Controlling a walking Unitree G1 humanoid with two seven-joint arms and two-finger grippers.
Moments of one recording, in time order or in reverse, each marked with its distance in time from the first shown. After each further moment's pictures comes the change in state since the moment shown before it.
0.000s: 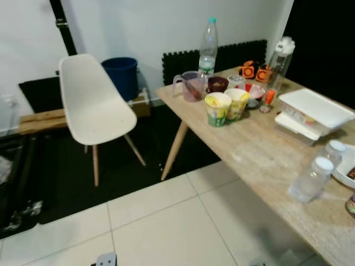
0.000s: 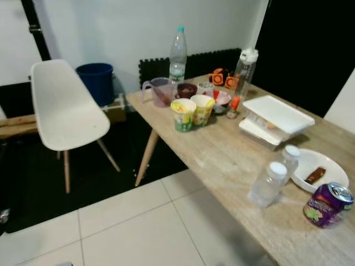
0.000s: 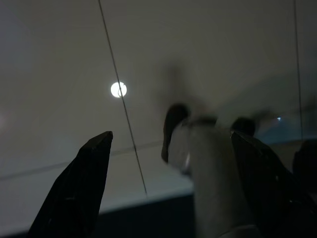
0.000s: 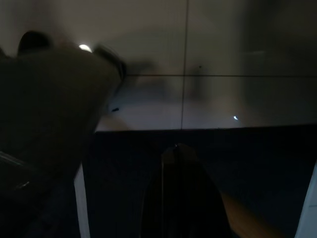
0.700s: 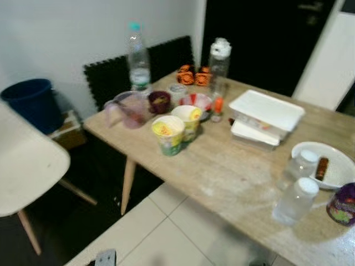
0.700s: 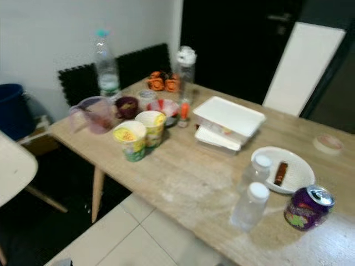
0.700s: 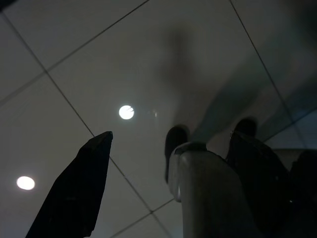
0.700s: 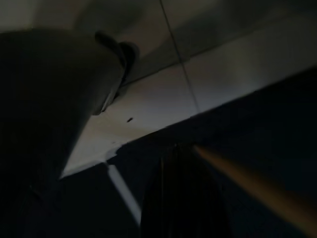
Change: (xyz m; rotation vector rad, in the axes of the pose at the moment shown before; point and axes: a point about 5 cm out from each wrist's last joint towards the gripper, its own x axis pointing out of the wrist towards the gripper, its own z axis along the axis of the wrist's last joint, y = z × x) left arm 0.000 0.001 0.004 -0.025 -0.015 0.008; right arm -0.001 0.002 -0.012 -0.005 0.038 0.017
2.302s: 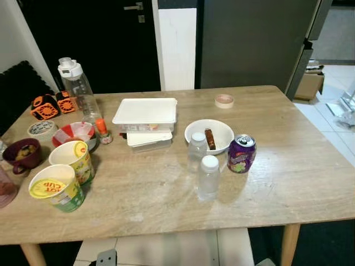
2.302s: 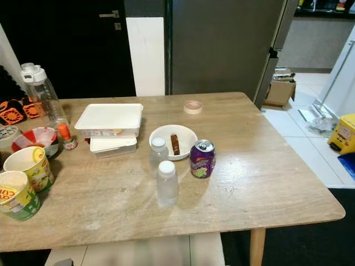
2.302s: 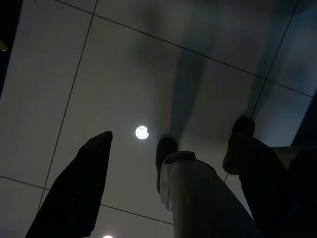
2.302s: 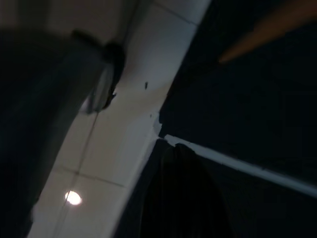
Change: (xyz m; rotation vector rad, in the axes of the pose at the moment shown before) left arm 0.000 -0.001 -0.002 -0.007 0.009 0.018; right arm -0.002 -0.013 -0.007 0.218 0.013 -0.088
